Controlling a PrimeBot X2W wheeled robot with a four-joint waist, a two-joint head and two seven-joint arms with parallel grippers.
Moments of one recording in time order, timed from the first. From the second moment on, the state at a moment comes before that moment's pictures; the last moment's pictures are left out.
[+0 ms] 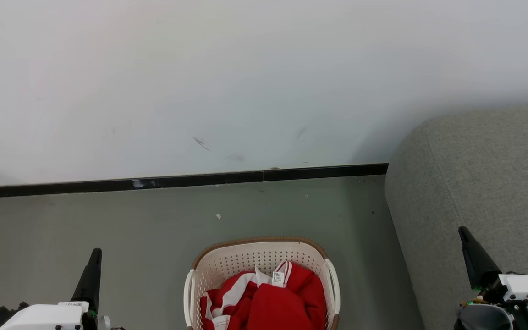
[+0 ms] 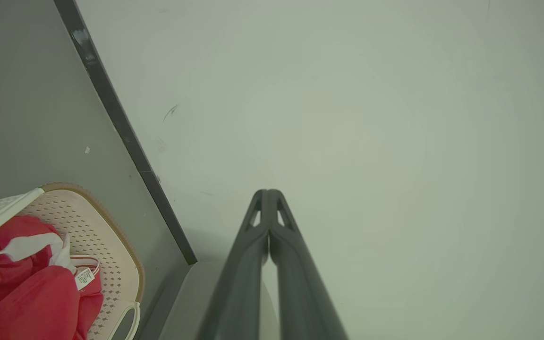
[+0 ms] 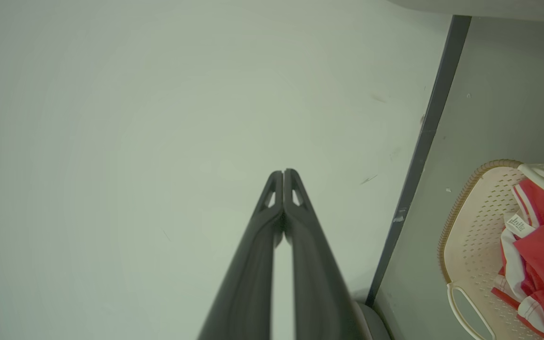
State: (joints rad) left arm -0.06 0.03 0.08 0.24 -1.60 -0.09 0.11; right arm -0.07 -0.19 0.08 0.26 1.79 0.12 -0.05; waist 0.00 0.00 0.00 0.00
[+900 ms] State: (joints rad) left arm -0.01 0.01 0.07 0.26 -1.61 -0.09 0.05; right arm -0.01 -0.14 0.07 0.24 1.77 0.12 -0.06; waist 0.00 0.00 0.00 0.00
